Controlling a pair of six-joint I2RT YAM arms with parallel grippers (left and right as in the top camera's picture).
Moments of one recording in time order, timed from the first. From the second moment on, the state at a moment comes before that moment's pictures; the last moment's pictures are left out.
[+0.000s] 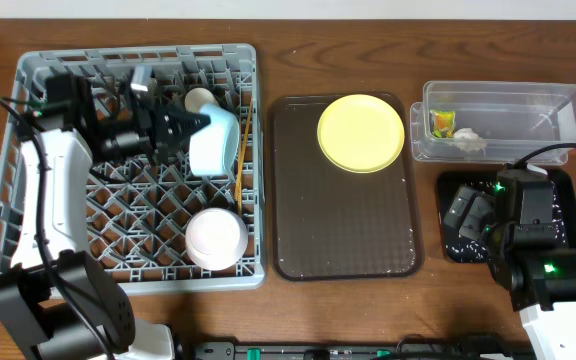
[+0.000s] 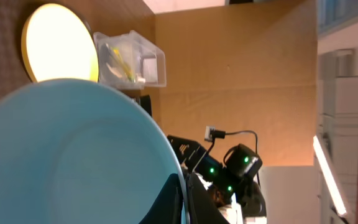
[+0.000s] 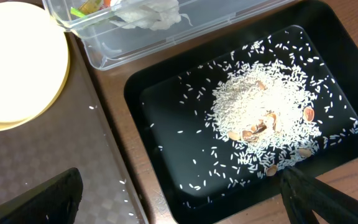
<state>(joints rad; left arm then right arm) 0.28 1.66 1.34 -1.13 1.46 -0.02 0.06 0.90 0.82 -0.87 0.22 0.41</state>
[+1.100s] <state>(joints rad) 0.25 1.79 1.20 -0.95 1.49 -0.07 0.06 0.90 0.82 -0.87 0.22 0.41</state>
